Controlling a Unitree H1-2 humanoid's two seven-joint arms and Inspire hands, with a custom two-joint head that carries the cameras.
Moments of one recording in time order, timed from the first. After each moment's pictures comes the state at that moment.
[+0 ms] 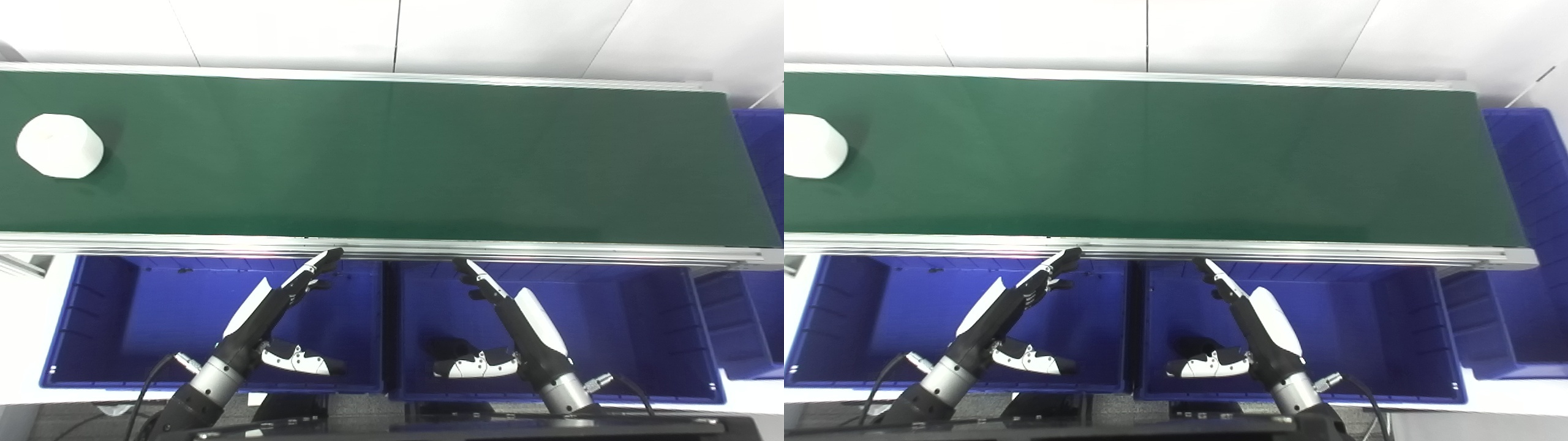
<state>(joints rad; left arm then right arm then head) 0.41 0.26 -0.30 0.02 0.13 -0.42 -0.26 0.52 -0.22 0.25 -0.21 -0.45 -0.16 0.10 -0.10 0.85</state>
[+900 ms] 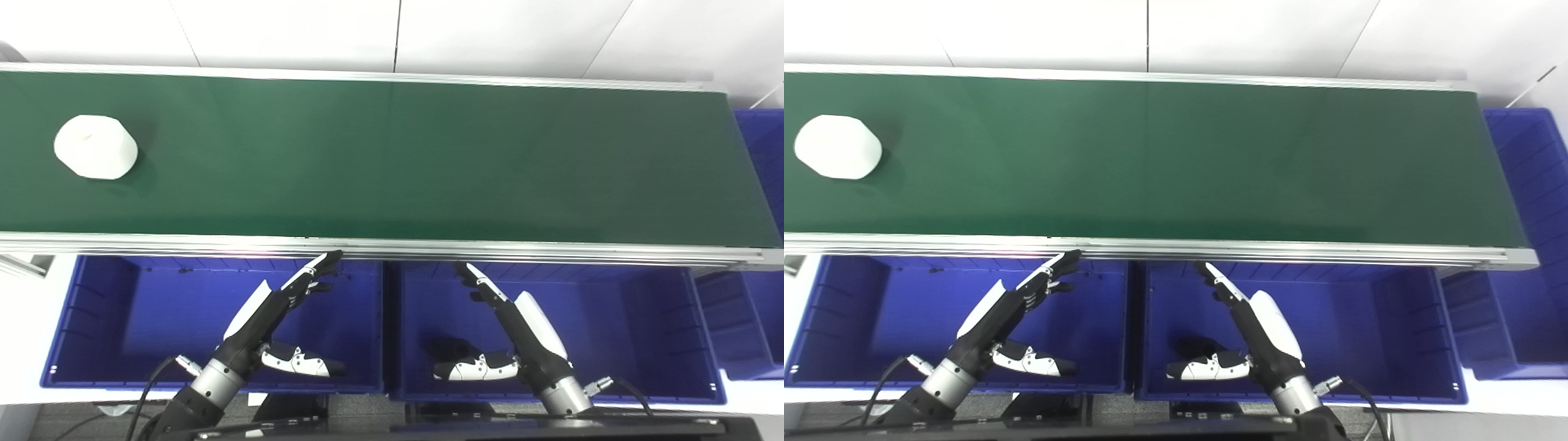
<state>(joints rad) 0.41 0.27 -0.30 0.02 0.12 -0.43 -0.26 0.53 -0.22 0.26 -0.20 -0.45 -0.16 0.10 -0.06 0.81</state>
